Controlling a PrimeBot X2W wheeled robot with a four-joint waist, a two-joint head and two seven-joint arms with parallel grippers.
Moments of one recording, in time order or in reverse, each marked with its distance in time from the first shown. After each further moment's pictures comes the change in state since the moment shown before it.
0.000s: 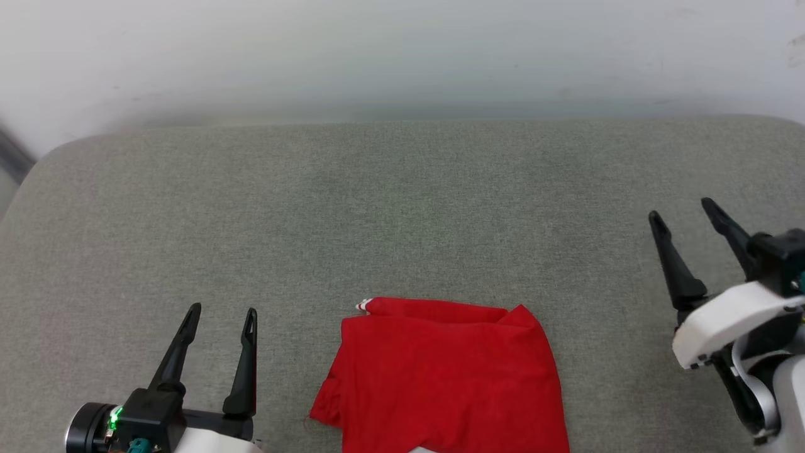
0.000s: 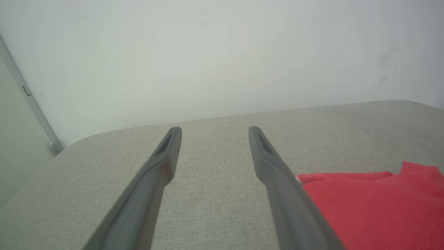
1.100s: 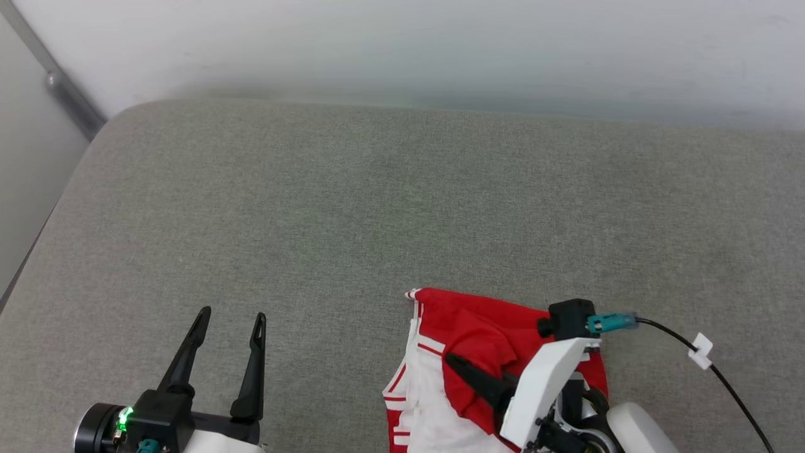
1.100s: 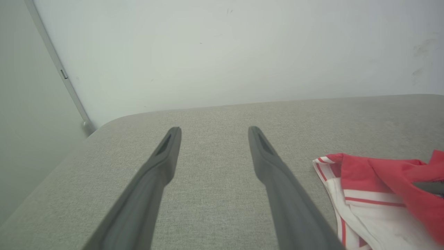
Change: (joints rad) left arm 0.003 0.002 -0.016 0.009 0.003 0.000 0.000; right arm 0.033 0.216 0.319 0.242 0.695 0.000 0.324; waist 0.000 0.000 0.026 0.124
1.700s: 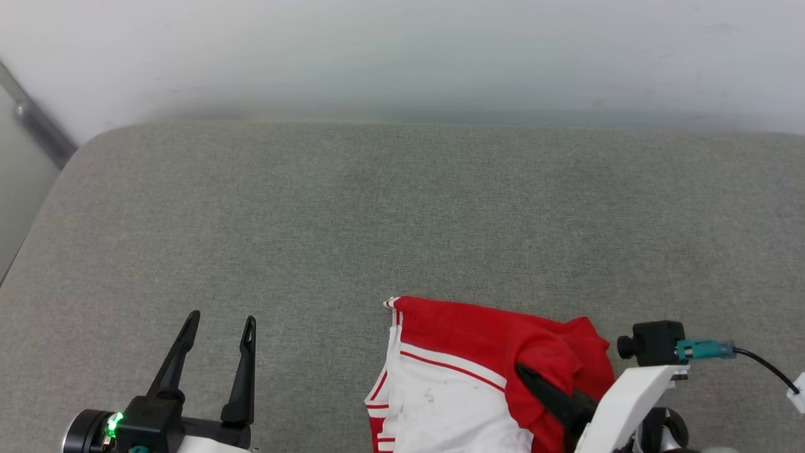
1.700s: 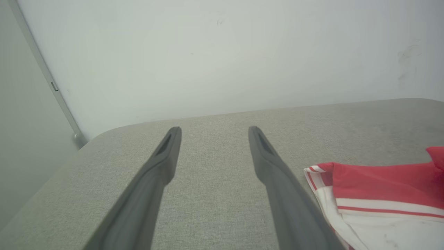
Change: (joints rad) left arm 0.019 0.006 0.017 -0.019 0.003 0.001 0.000; right arm 0.242 -0.001 -0.247 -0.381 -0.136 0.000 0.206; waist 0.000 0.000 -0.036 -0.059
